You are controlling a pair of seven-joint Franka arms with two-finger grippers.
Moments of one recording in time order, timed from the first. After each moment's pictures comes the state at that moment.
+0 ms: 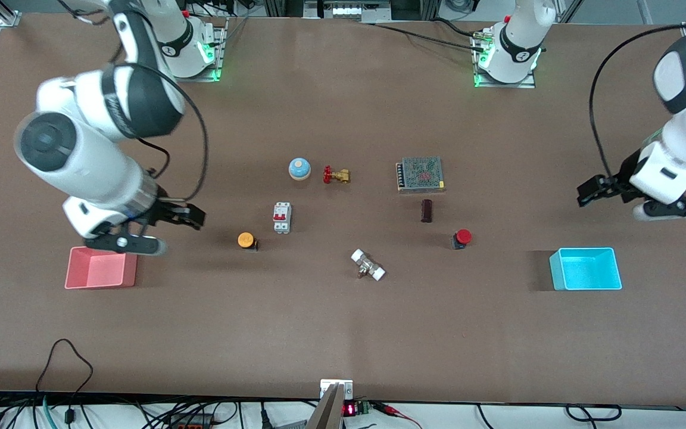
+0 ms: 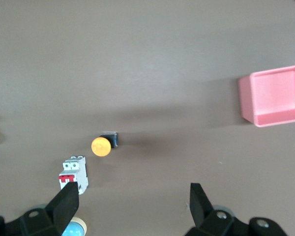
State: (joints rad) left arm -0.01 0.03 0.04 -1.88 -0.01 1.96 -0.07; right arm 0.50 0.37 -0.29 -1.43 0.10 1.79 0.32
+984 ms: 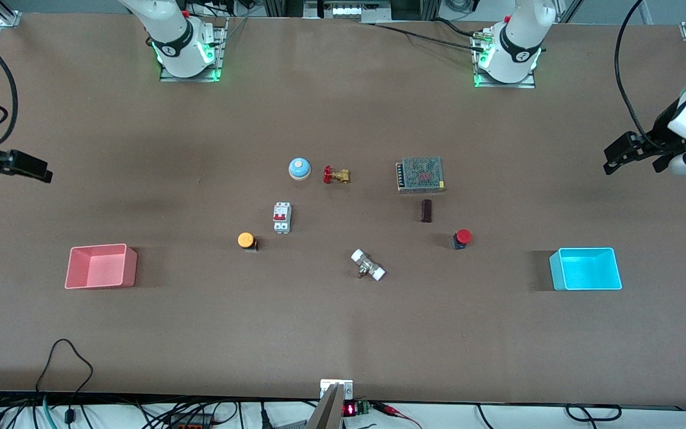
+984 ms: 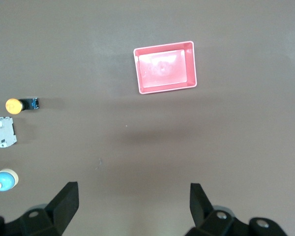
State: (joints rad) left arm 0.00 -0.12 0.03 -1.88 0.01 1.89 -0.04; right arm 0.11 0.19 -0.18 -1.41 0.00 1.52 -0.01
